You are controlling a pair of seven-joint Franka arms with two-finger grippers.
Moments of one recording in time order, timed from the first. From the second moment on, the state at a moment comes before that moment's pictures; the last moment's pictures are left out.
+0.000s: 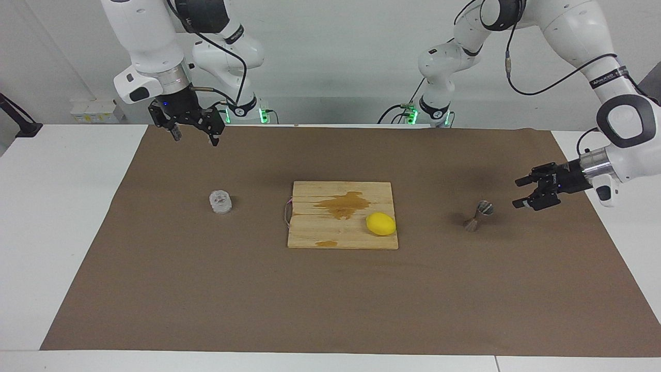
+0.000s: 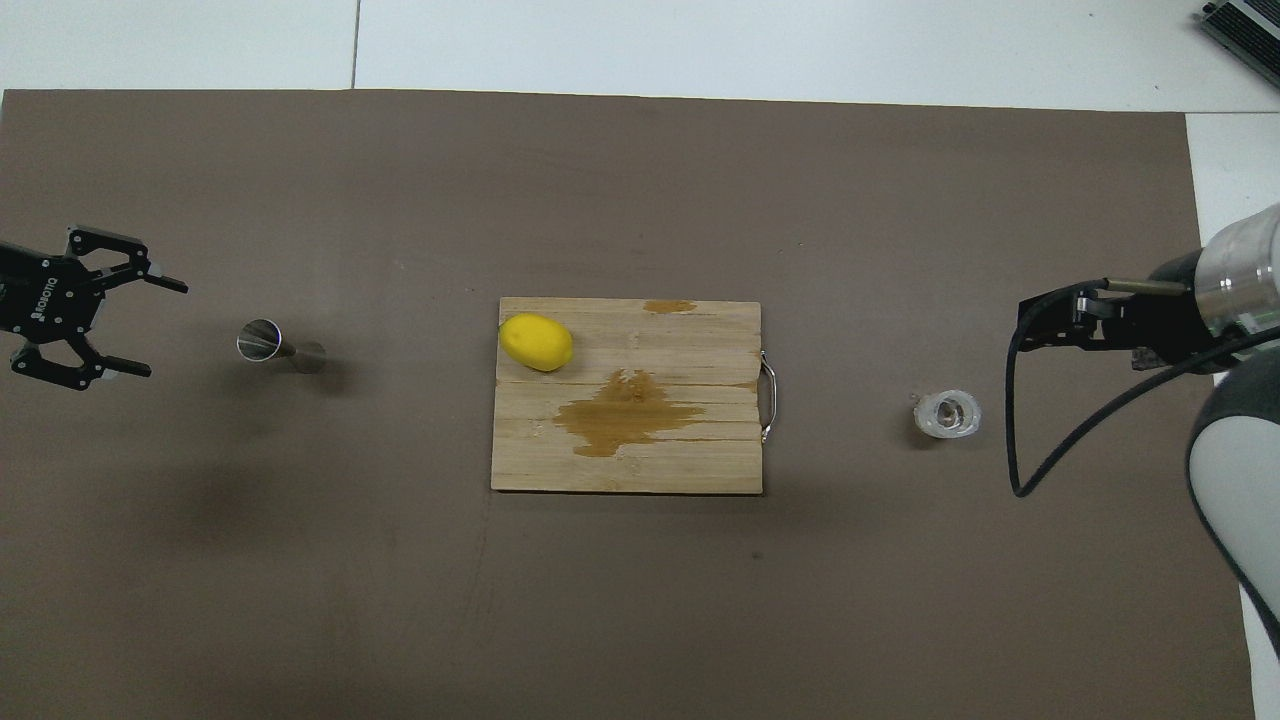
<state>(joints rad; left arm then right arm) 0.38 0.38 -0.10 -1.57 -0.57 1.54 -0.64 0.08 -0.04 0.01 -1.64 -0.01 1.60 0.27</state>
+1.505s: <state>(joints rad) 0.47 0.59 -0.12 -1.77 -1.01 1.62 -0.73 0.08 -0.04 0.01 -1.64 -0.01 1.60 0.27</state>
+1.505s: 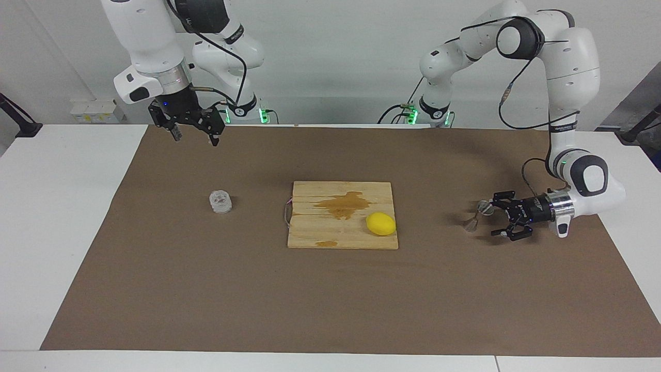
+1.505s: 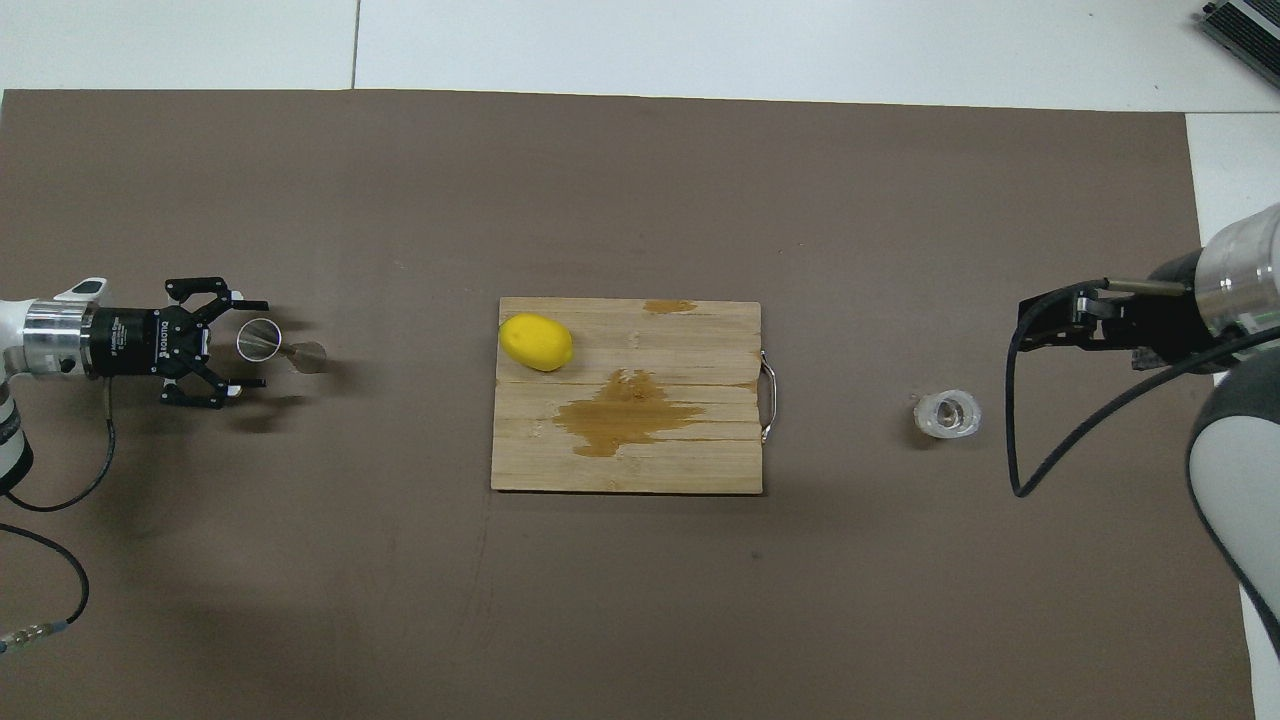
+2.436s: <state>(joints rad) 0.46 0.59 -0.13 -1.78 -1.06 1.62 -0.75 0.08 -0.04 0.01 -1.64 -0.01 1.60 0.27</state>
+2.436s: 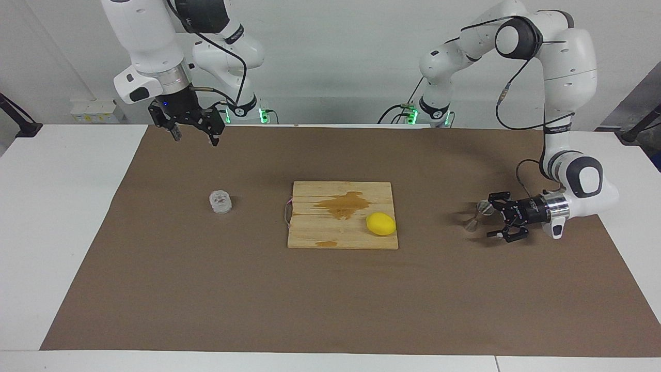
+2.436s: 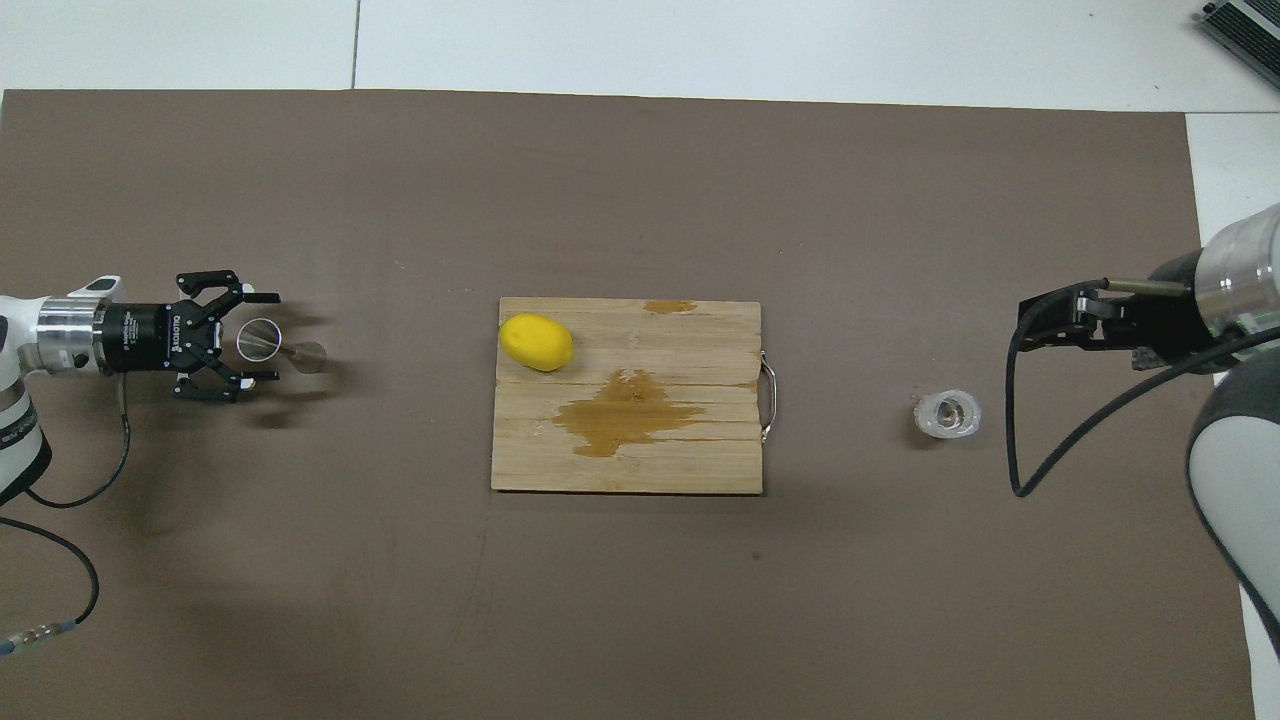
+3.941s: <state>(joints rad) 0.45 0.59 -0.13 -1.79 -1.07 1.60 -0.75 0.08 -0.04 0.01 -1.64 -0.01 1.60 0.27</state>
